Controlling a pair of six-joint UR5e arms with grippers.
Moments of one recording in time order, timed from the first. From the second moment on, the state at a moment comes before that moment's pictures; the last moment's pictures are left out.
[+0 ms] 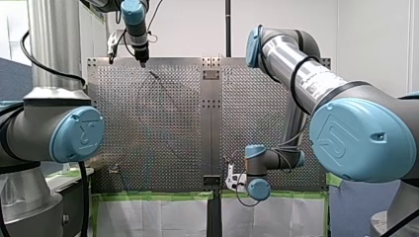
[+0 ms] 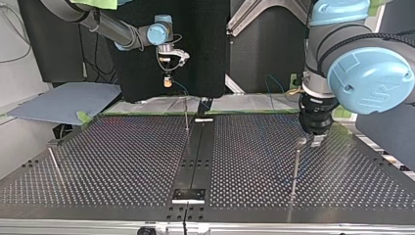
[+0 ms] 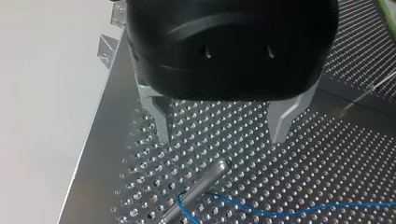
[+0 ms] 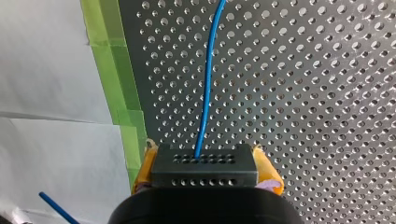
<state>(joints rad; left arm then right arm) -0.16 -1.53 -1.44 -3.69 -1.86 -1.69 2.15 -0.60 1.84 -1.07 1.78 1.68</state>
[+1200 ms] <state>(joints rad) -0.18 -1.53 -1.44 -3.69 -1.91 -1.64 2.15 -0.60 1.84 -1.07 1.78 1.68</state>
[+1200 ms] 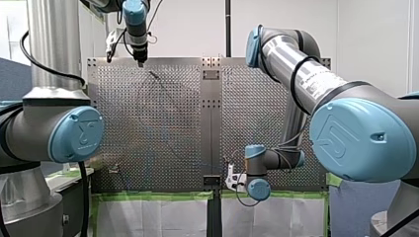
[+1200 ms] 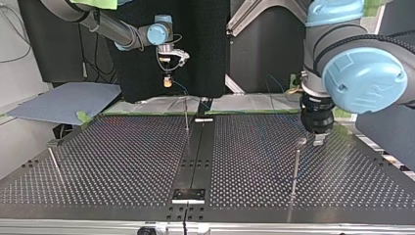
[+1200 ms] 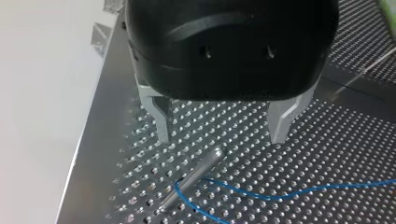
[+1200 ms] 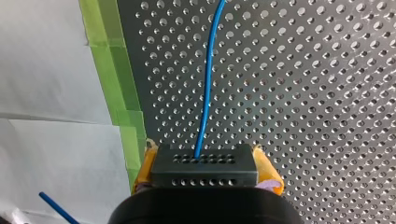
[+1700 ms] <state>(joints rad) -0.26 -1.62 -1.44 -3.59 -1.98 -1.51 2.16 -0.60 1.84 -1.08 1.77 1.69</state>
